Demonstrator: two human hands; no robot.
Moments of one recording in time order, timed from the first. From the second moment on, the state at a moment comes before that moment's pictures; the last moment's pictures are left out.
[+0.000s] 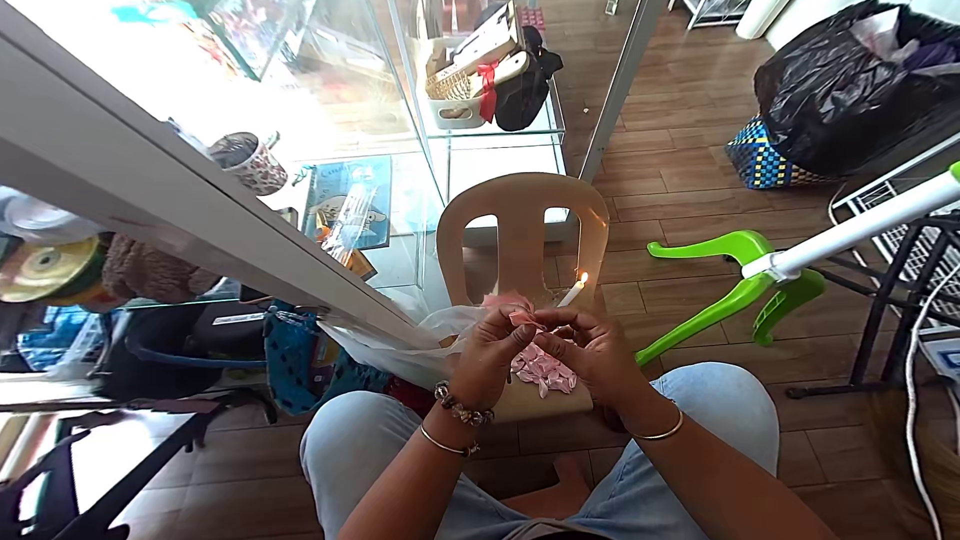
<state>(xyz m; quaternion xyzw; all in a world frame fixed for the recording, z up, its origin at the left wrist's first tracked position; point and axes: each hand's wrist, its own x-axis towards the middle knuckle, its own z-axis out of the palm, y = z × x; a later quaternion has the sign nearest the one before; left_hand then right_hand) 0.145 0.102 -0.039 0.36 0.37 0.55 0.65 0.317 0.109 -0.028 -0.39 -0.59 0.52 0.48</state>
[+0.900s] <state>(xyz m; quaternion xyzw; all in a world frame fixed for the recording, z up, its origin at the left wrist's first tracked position) 0.136 0.101 -0.016 0.40 0.48 0.47 0.63 0.321 0.116 -0.043 -0.38 -0.77 0.16 0.48</state>
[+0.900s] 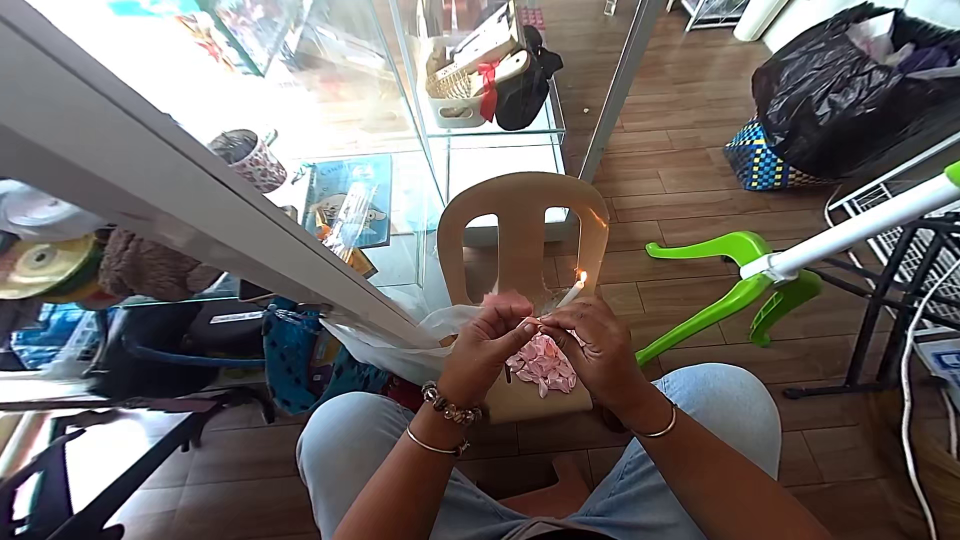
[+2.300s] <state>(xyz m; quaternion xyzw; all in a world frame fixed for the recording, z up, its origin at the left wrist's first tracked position) 0.175 0.110 -0.012 0.71 0.46 0.38 0.39 0.375 0.109 -0.016 -0.41 -0.69 0.41 0.43</state>
